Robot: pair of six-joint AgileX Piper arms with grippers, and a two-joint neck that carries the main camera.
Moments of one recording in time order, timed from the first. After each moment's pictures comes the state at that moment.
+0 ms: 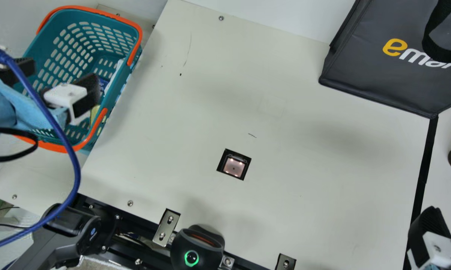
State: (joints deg) left arm 3.3 45.0 -68.9 0.0 68.4 -4.5; right arm 0.7 42.6 -69.8 -0.8 69.4 0.0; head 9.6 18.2
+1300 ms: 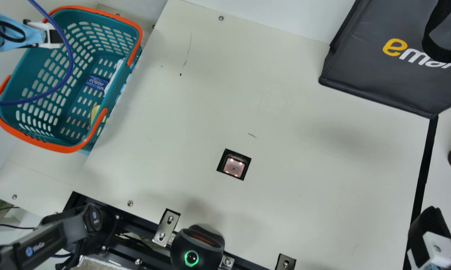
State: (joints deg) left arm 35.4 79.0 -75.7 -11.4 58.7 28.6; right arm 0.7 42.6 -69.8 -0.8 69.3 0.0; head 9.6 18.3
